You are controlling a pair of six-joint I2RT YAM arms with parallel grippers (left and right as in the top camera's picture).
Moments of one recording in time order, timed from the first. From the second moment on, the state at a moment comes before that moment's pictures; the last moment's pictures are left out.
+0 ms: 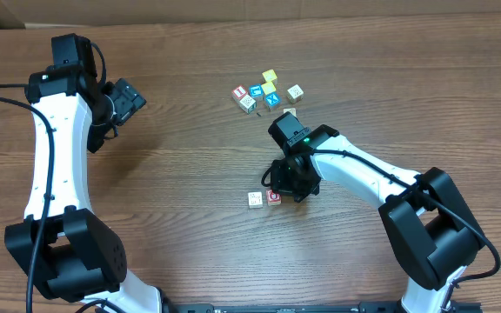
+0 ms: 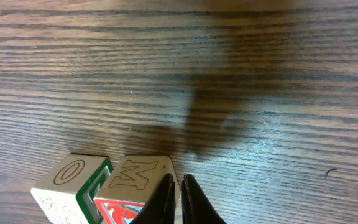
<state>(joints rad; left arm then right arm) 0.21 1.79 1.64 -1.13 0.00 -0.61 0.63 1.93 1.25 -0.79 -0.25 0.70</state>
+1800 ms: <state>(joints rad) 0.21 1.79 1.64 -1.13 0.00 -0.61 0.52 2.08 1.69 -0.75 0.04 0.44</state>
